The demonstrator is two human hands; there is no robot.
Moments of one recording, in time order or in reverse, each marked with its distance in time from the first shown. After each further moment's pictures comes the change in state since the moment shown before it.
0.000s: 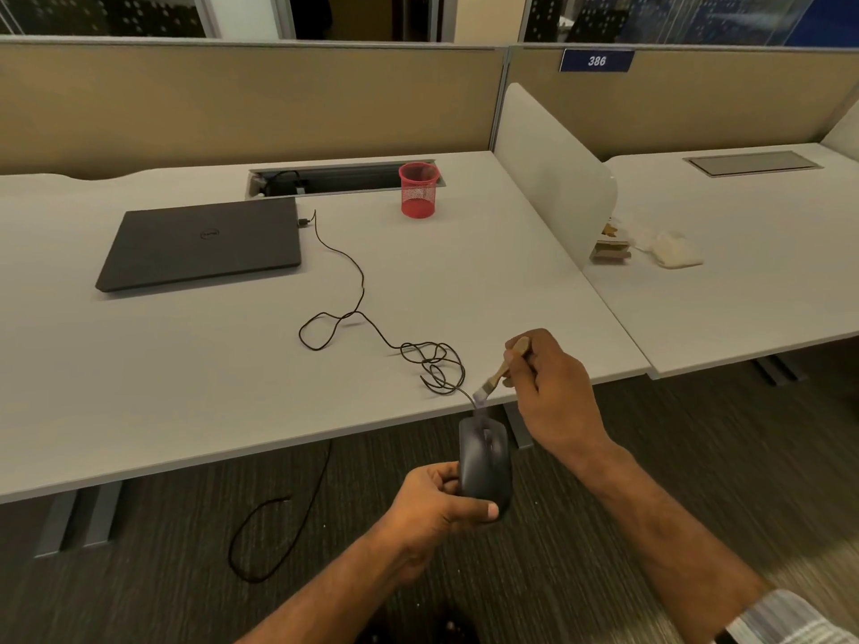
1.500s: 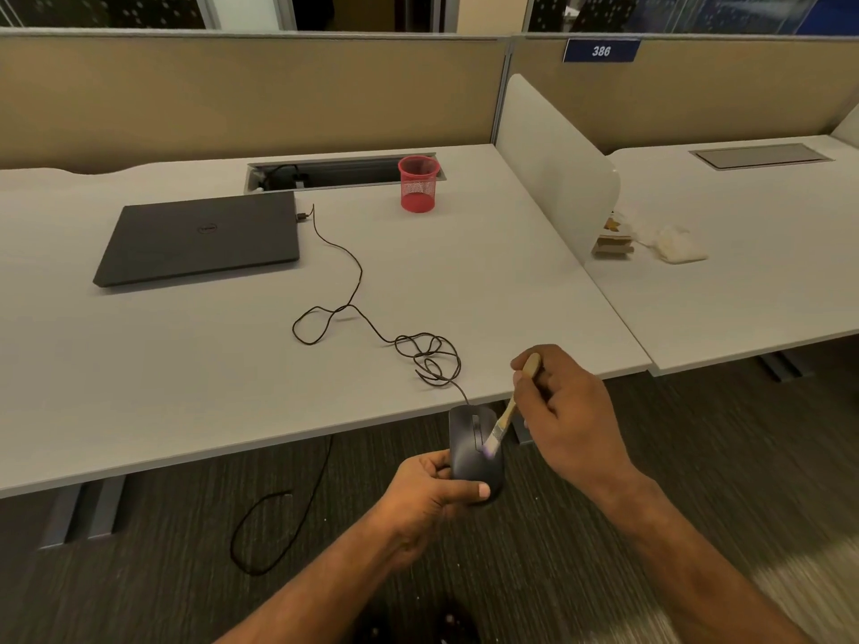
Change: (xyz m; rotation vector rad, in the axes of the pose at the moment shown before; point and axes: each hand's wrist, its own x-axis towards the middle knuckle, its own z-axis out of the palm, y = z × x) left_hand 0.008 0.004 -0.003 -0.123 0.001 0.015; right_hand -0.024 -0.003 -0.015 0.133 -0.025 -0.013
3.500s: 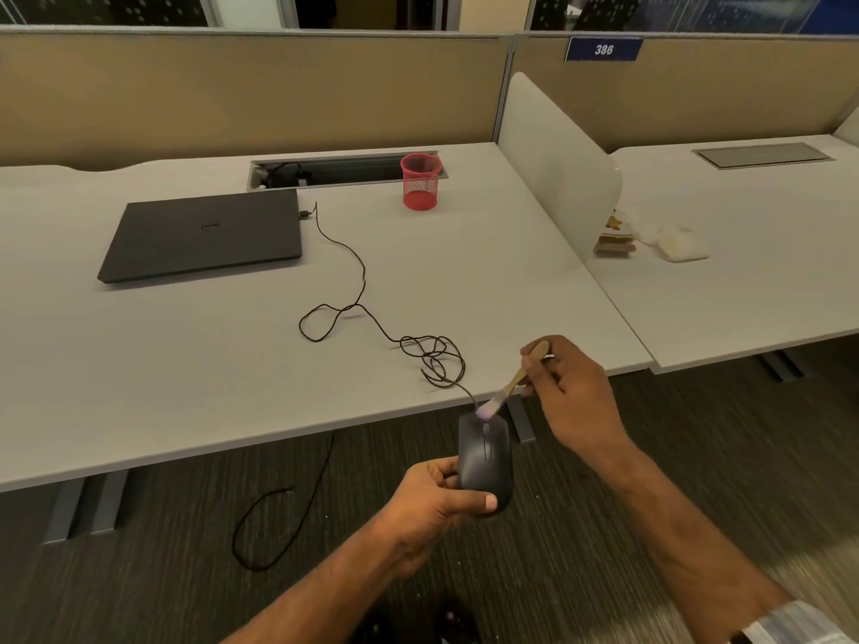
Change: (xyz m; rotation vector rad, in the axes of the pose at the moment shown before) left_hand -0.004 -0.012 -0.003 0.041 -0.077 -0.006; right_hand 0.018 0.032 0.004 0.048 -0.008 0.176
